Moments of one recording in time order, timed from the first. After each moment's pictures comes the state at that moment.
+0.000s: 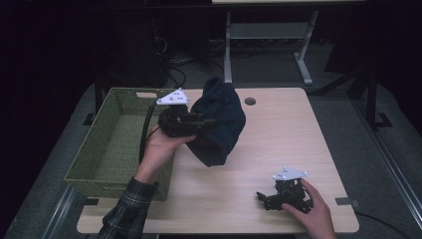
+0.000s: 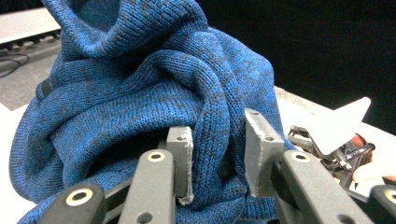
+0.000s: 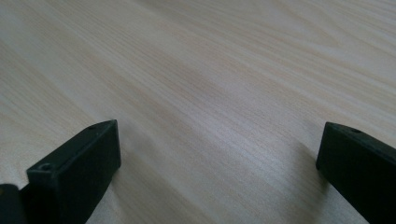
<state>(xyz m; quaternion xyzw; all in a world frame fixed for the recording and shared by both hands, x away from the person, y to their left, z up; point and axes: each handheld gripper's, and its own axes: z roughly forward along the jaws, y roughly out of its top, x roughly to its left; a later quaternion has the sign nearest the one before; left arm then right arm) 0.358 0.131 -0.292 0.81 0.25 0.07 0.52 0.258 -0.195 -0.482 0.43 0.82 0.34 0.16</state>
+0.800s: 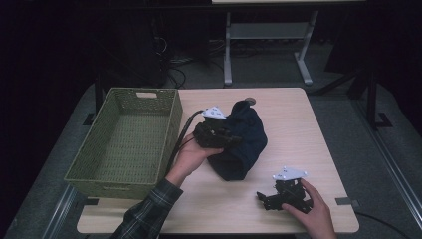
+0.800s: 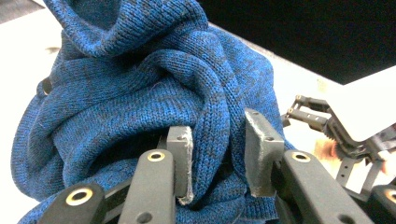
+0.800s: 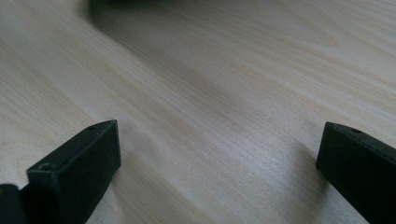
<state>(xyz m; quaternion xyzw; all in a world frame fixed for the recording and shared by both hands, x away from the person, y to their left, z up) 0.375 0.058 -0.359 0.85 0.25 0.01 0.46 0.258 -0.195 -0.482 0.43 0.82 0.34 0.16</state>
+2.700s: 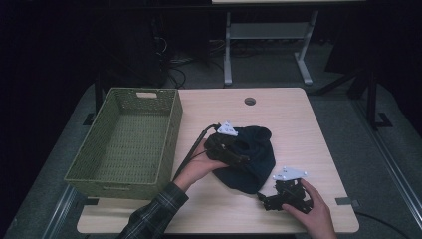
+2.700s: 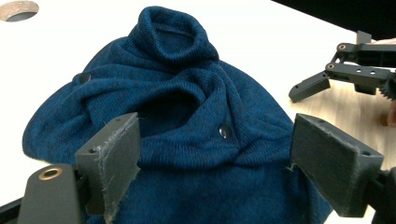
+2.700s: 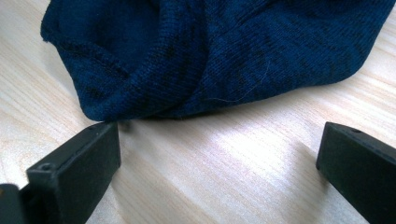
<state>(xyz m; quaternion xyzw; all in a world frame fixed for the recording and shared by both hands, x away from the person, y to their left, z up) 0.367 0.041 -0.403 0.88 0.24 0.05 0.42 0.257 -0.195 -0.482 0.43 0.82 0.34 0.15</state>
